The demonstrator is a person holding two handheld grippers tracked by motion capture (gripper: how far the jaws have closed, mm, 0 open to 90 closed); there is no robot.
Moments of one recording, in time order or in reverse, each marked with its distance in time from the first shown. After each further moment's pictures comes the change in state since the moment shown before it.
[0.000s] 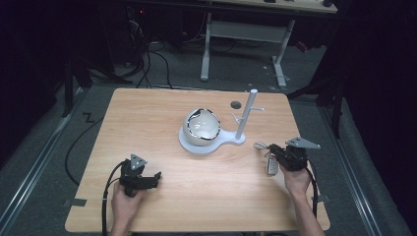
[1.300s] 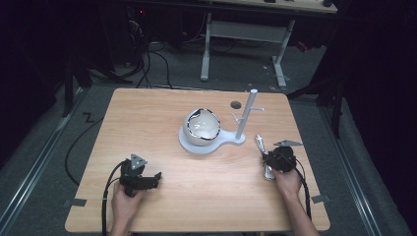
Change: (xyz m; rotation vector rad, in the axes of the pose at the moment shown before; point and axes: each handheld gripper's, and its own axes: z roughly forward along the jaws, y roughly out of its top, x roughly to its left) left arm 0.000 0.000 0.000 0.005 -0.004 0.004; right arm 0.001 -0.021 0.048 0.227 -0.060 0.050
